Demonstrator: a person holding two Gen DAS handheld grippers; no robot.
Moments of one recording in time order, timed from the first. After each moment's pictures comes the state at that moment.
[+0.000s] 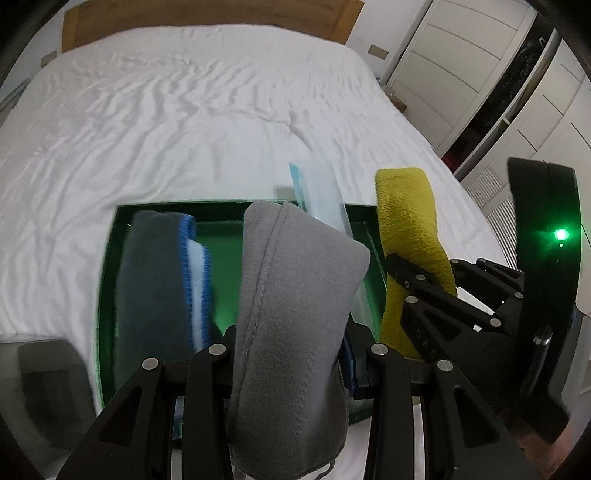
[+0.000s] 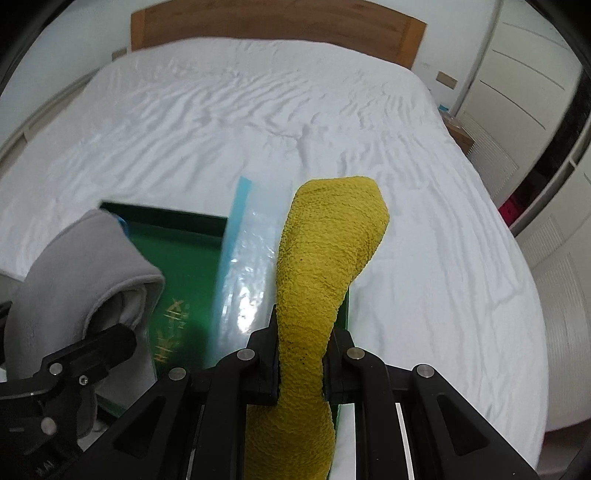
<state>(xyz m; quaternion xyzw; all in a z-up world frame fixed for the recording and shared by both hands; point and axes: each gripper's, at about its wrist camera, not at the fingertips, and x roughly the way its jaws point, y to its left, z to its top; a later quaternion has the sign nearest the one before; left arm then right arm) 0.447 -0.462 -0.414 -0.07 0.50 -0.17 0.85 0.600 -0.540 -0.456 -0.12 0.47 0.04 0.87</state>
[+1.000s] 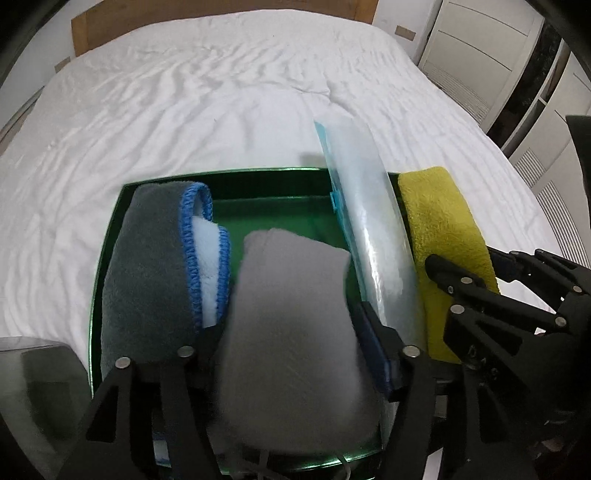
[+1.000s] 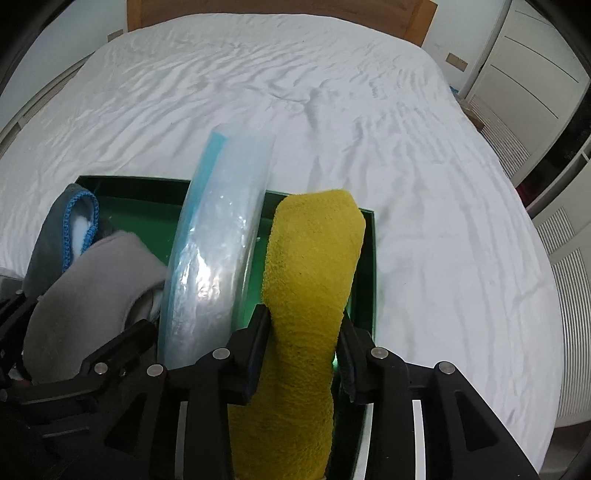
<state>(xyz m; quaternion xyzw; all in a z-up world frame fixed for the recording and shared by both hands) 0.458 -0.466 -0.459 -0.02 0.51 -0.10 0.85 0.640 -0.542 -0.497 -0.11 0.50 0.05 0.86</state>
